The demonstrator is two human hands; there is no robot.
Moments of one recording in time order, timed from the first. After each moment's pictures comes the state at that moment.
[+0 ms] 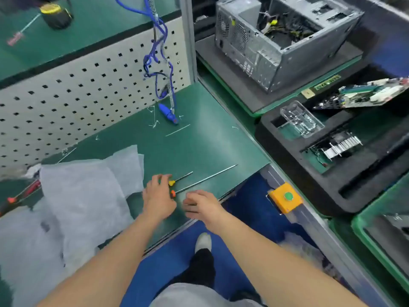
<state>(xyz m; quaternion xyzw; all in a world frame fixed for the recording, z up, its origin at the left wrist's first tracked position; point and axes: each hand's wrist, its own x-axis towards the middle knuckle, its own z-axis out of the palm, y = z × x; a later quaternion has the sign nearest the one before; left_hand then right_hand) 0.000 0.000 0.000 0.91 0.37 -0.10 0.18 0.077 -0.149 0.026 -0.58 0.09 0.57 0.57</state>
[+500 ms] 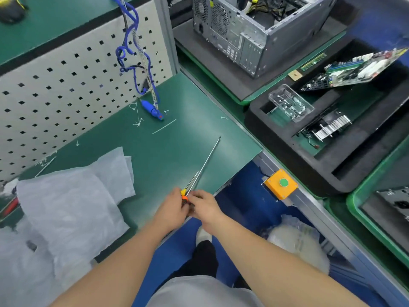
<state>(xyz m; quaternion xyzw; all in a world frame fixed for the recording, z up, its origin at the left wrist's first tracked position) 0.004 -0.030 -0.023 0.88 0.28 -0.20 0.33 0.066 -0.143 -0.013 -0.61 0.17 0.49 0.60</state>
